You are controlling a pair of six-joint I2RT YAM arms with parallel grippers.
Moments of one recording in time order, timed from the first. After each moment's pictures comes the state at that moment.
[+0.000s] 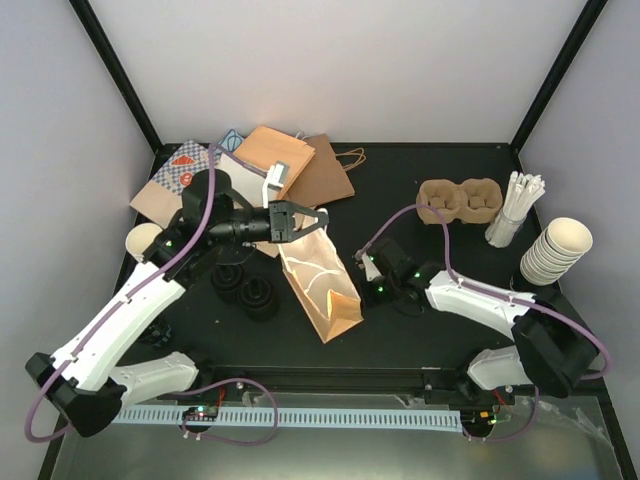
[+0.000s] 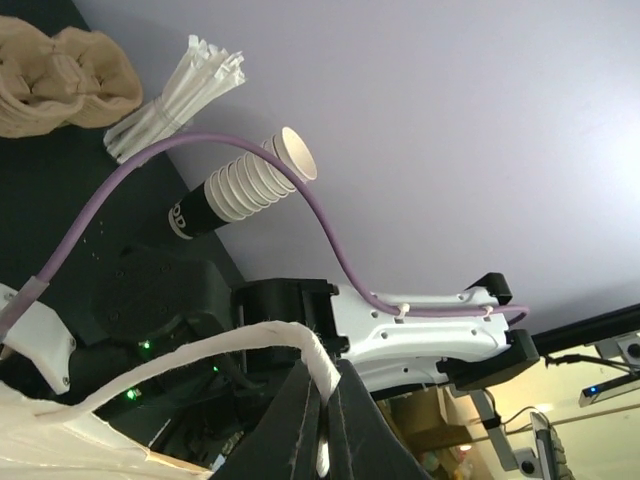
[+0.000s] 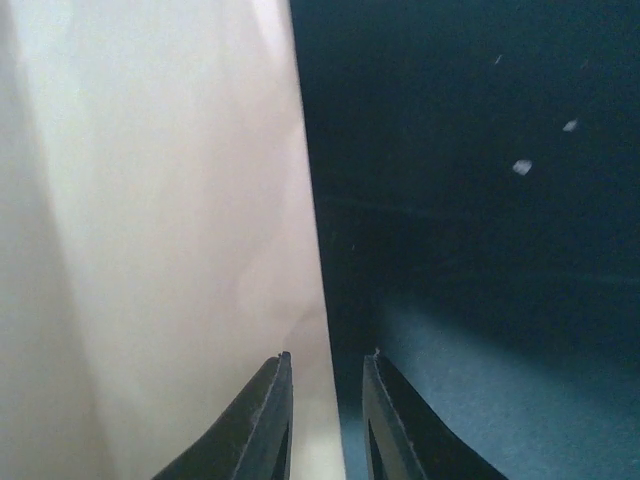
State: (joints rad) left arm -0.61 1.06 1.21 -0.31 0.76 -0.92; right arm 0.75 1.36 0.72 -0.36 -0.29 0.45
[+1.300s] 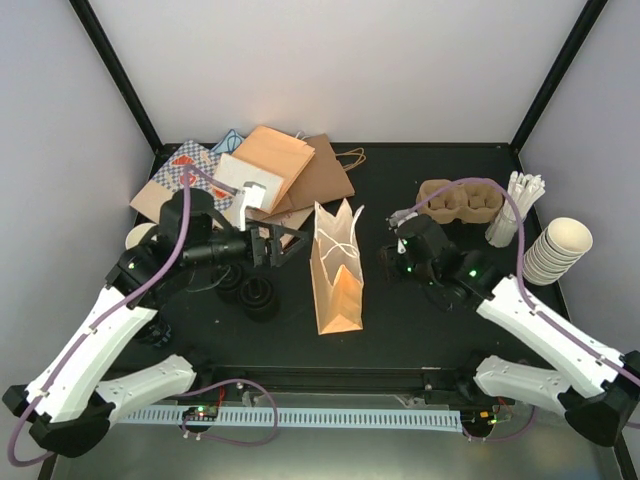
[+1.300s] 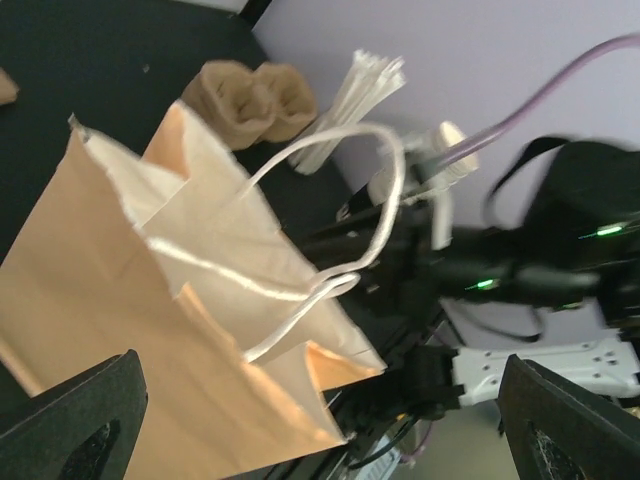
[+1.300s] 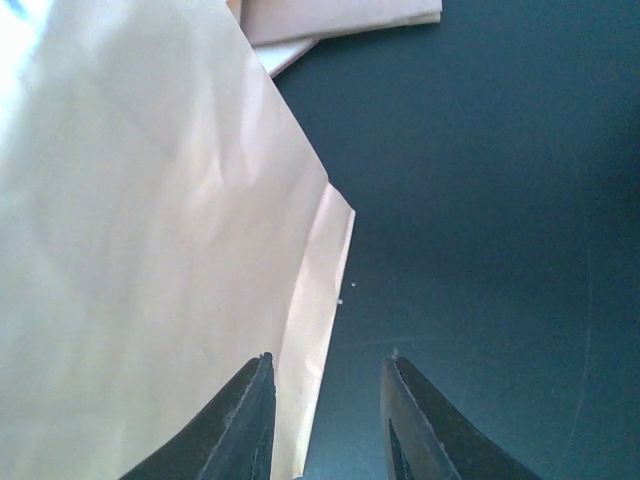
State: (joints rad) left arm -0.63 0.94 1.26 -0.70 0.45 -0.62; right arm 0.79 1.04 0.99 -0.76 0.14 0.47
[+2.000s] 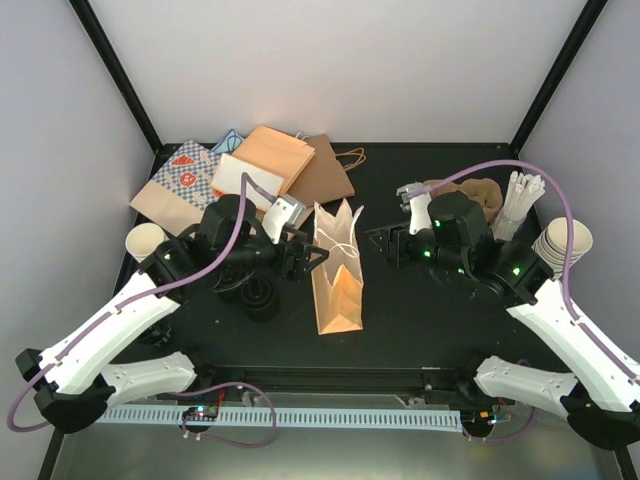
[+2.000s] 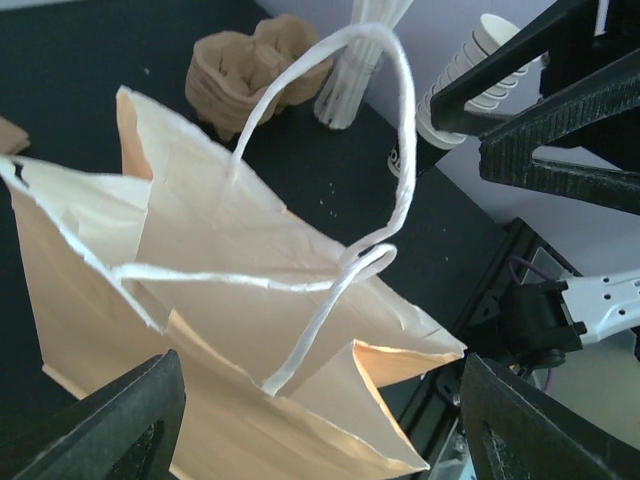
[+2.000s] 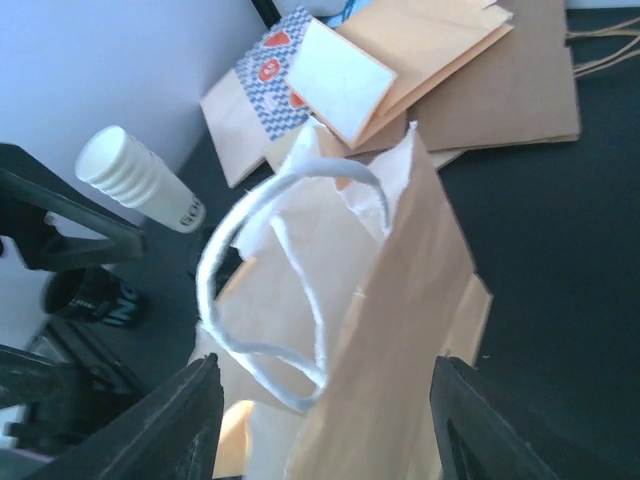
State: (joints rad) left arm -0.80 1.03 1.23 -0.71 0.28 -0.34; right arm 0.79 1.01 1.31 -0.86 -0.04 0.46
